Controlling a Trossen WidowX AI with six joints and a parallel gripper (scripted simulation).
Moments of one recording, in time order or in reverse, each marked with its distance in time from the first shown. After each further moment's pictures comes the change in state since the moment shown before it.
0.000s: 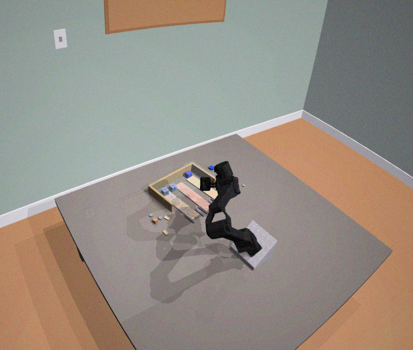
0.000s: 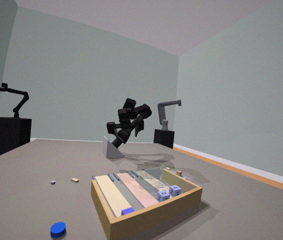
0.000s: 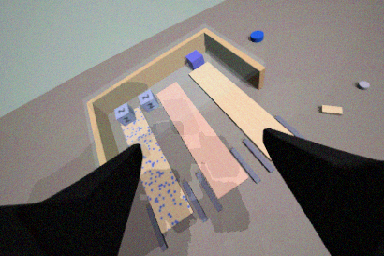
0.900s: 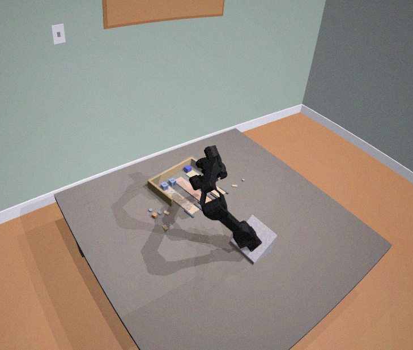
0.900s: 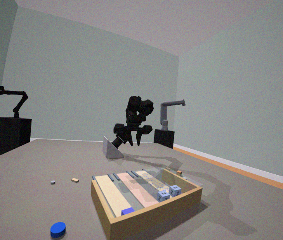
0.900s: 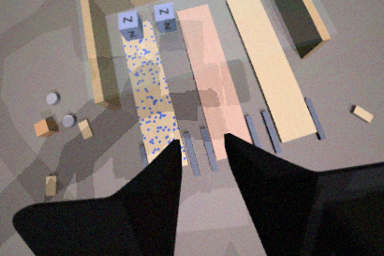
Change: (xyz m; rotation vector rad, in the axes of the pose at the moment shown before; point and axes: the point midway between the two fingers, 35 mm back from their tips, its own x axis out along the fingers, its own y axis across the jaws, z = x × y) arm 0.032 0.036 -0.019 -0.333 0.433 0.068
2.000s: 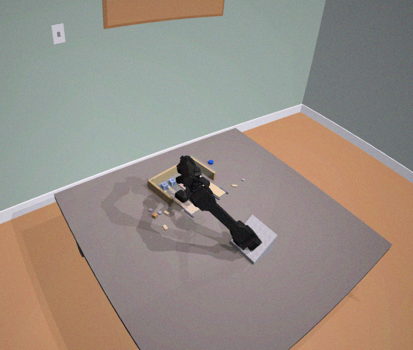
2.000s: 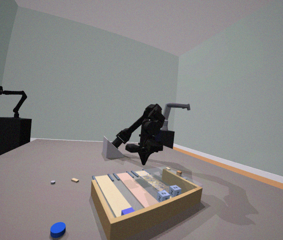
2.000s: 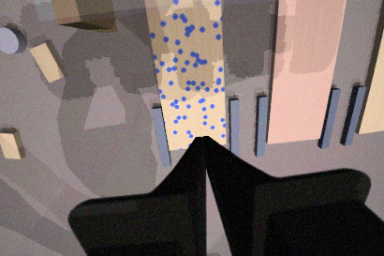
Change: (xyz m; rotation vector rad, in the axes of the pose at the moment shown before) arm 0.085 0.052 -0.032 -0.174 0.544 0.026
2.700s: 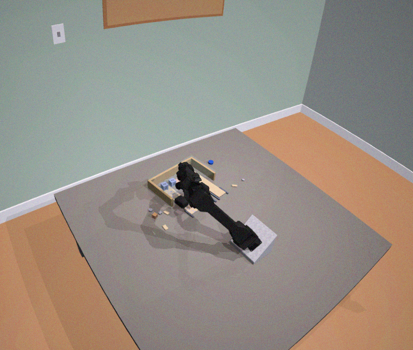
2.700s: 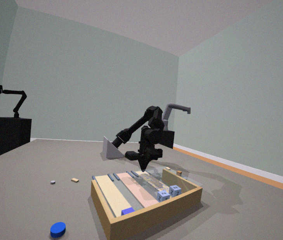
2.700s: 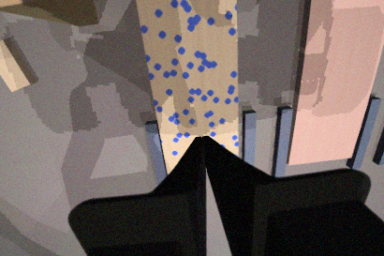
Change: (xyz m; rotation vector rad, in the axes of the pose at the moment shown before) arm 0.035 0.002 -0.001 0.000 0.002 -0.002
